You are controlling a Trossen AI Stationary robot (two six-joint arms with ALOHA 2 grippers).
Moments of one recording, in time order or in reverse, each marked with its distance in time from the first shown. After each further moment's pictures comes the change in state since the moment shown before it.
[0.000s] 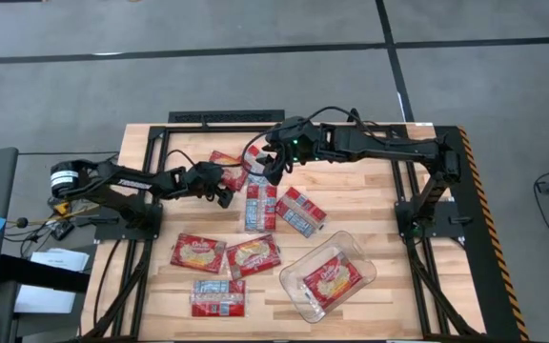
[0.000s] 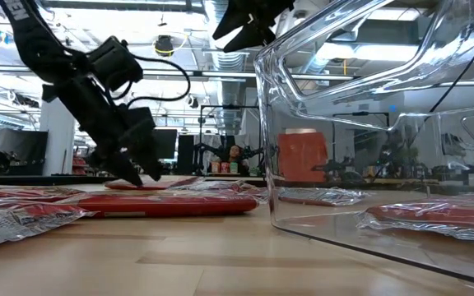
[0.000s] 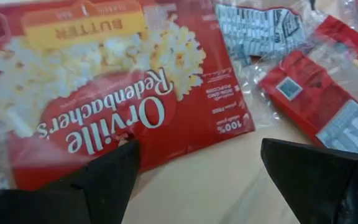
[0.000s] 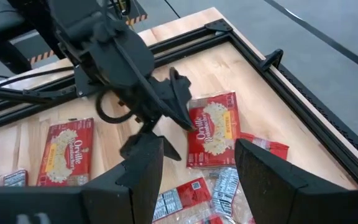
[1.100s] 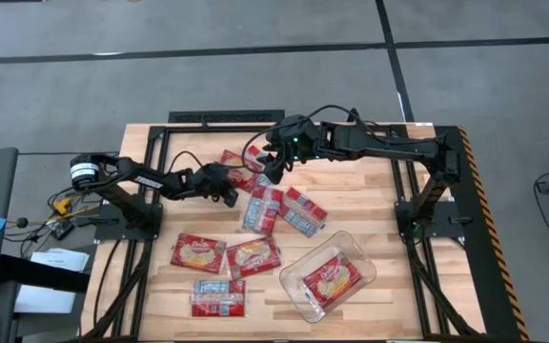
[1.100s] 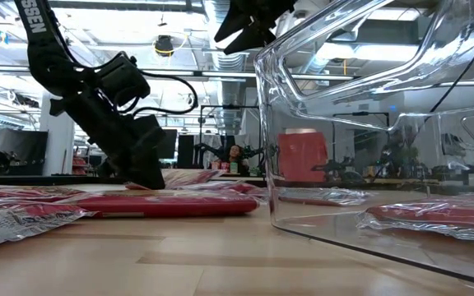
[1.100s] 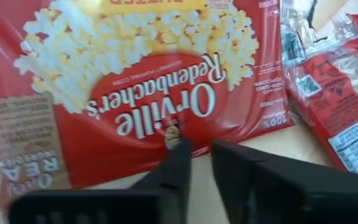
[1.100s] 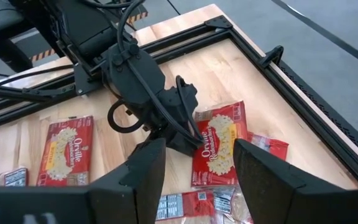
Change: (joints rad) left arm 0.000 0.184 0.001 0.096 0.034 -0.054; right arm -0.012 0.000 0.000 -0.009 -0.020 0.000
